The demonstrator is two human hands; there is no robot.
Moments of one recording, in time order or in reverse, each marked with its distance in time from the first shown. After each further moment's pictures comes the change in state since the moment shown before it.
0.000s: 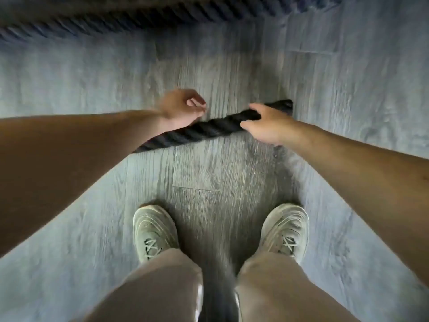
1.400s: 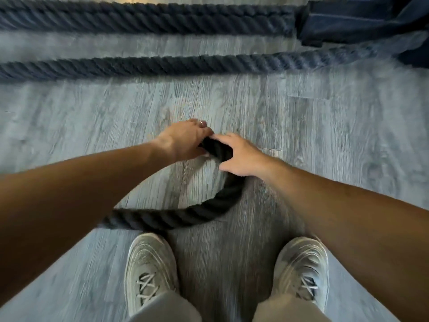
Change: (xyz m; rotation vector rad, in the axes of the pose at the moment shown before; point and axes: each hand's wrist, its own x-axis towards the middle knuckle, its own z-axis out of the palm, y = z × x) left_hand 0.006 -0.034 0.008 0.923 0.175 0.490; right_hand 0.031 -0.023 0.075 -0.072 0.070 -0.500
